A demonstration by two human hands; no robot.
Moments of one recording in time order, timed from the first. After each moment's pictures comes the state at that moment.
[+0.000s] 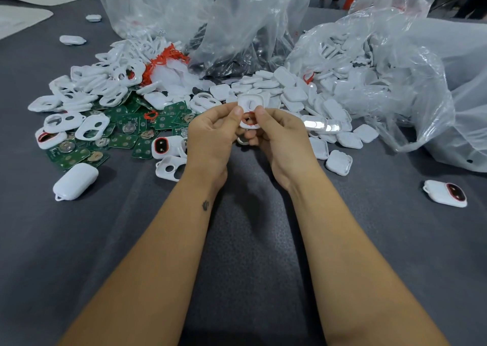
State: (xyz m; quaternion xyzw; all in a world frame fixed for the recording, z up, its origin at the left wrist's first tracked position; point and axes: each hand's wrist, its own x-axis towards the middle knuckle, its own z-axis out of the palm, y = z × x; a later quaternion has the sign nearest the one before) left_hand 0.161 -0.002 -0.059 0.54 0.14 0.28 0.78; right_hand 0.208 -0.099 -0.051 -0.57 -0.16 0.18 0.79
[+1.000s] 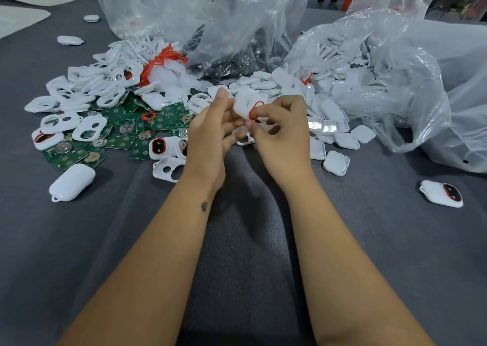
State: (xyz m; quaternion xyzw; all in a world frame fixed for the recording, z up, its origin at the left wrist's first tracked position) left_hand 0.161 -0.003 -0.054 0.51 0.15 0.26 0.81; right_hand 0.208 -0.102 -0.053 -0.77 -0.24 -0.10 0.58
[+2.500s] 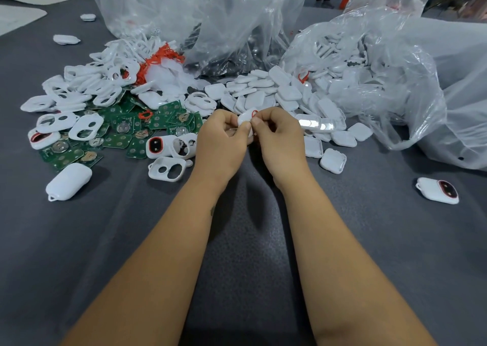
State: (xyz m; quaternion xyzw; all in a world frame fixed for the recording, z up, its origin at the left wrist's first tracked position) left_hand 0.168 -0.011 -0.072 0.70 0.18 0.28 0.63; right_hand 0.209 -0.102 -0.056 -0.76 -0.16 0.01 0.63
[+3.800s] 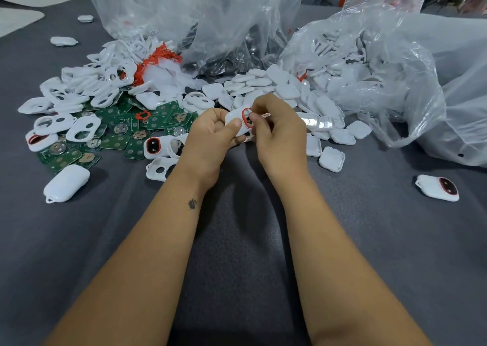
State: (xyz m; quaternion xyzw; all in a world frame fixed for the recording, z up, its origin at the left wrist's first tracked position) left_hand 0.157 -0.003 -0.059 0.61 0.12 0.20 0.76; right_hand 0.207 -0.105 -0.055 -0.79 -0.27 -0.13 0.53
